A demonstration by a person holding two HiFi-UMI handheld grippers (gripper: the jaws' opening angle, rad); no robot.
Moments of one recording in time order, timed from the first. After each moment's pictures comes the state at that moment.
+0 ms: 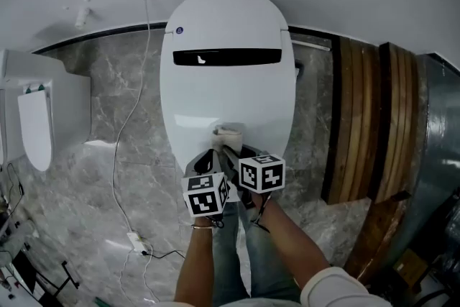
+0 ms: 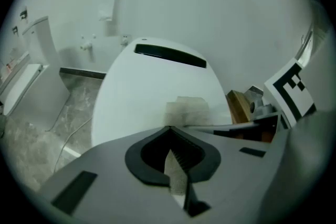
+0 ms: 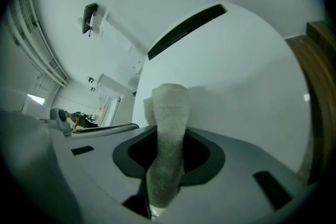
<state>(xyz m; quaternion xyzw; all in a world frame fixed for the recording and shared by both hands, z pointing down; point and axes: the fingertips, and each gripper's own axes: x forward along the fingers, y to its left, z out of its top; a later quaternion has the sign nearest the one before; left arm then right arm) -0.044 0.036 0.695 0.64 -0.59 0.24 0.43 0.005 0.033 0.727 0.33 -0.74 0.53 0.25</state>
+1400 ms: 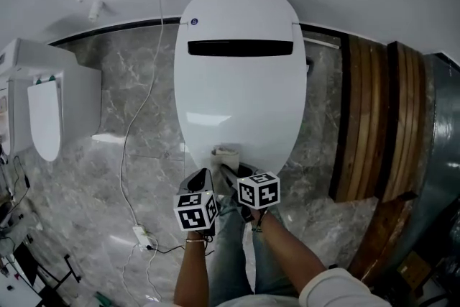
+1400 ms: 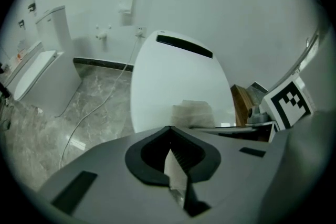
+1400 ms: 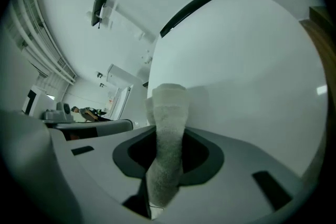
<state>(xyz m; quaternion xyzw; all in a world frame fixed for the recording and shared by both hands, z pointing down) -0.090 0.131 0.701 0.62 -0.59 0.25 0.46 -0.027 0.133 0.746 0.28 -0.75 0.55 0.25</state>
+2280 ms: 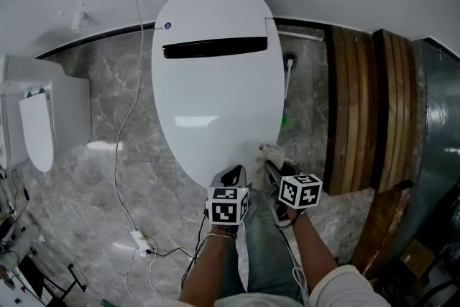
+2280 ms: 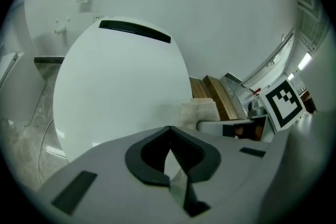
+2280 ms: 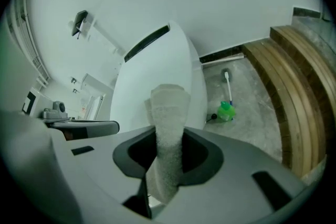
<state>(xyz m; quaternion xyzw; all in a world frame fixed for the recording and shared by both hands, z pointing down) 0.067 0.108 0.703 0.70 -0.48 0.25 0.47 0.166 0.107 0.737 0.42 -0.70 0.51 0.27</state>
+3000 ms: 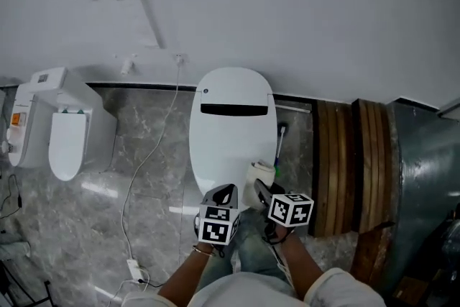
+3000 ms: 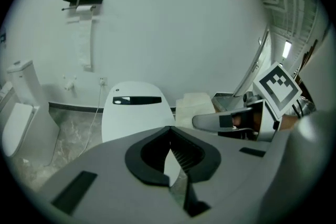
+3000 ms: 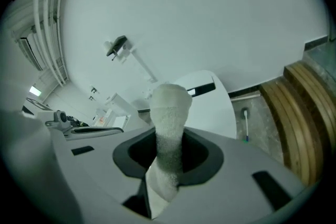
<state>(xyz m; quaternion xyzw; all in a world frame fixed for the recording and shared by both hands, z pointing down) 0.001 0.091 0.467 0.77 -0.51 0.19 0.33 0.086 0.073 0.500 0.43 -0.77 0.43 0.19</state>
